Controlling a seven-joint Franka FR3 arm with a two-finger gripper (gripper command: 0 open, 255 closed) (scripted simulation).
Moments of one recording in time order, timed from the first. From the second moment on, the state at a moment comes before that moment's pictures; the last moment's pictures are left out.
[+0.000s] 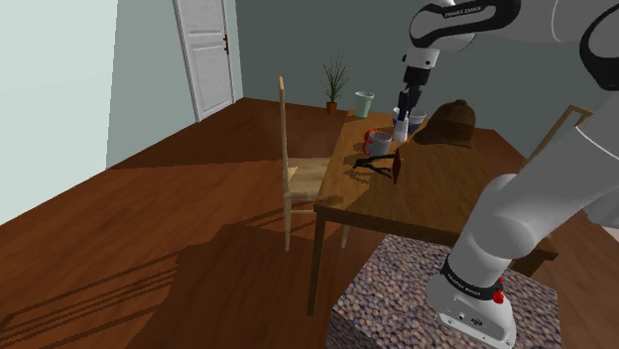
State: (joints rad) arm -0.03 -0.36 -0.59 -2.07 -0.13 1.74 -0.51
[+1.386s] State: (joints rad) arm -0.31 0.55 -0.71 -1.09 0.41 1.48 -0.88
